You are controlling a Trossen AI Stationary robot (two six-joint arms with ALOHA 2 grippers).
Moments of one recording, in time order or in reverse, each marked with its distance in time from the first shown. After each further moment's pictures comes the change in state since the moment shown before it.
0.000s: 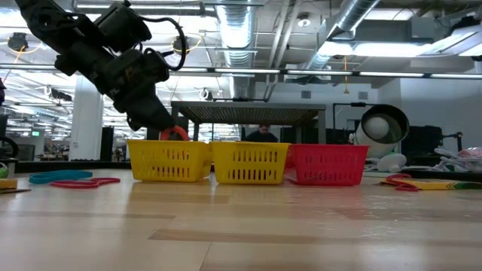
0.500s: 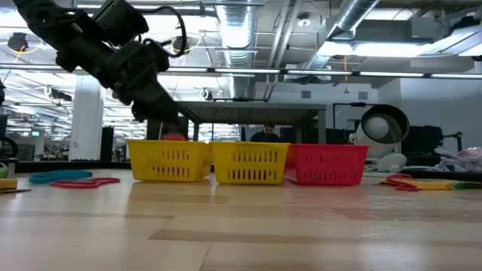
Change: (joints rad) left arm 0.019 -0.048 0.004 0.022 -0.008 0.052; right arm 0.000 0.000 0.000 -0.024 0.000 0.007
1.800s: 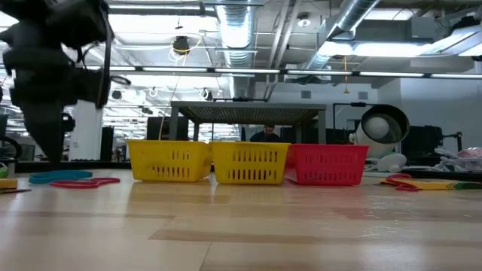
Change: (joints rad) left arm -0.276 -0.179 0.001 -0.763 0.021 -0.494; right arm -0.001 0.000 0.000 0.004 0.000 0.000
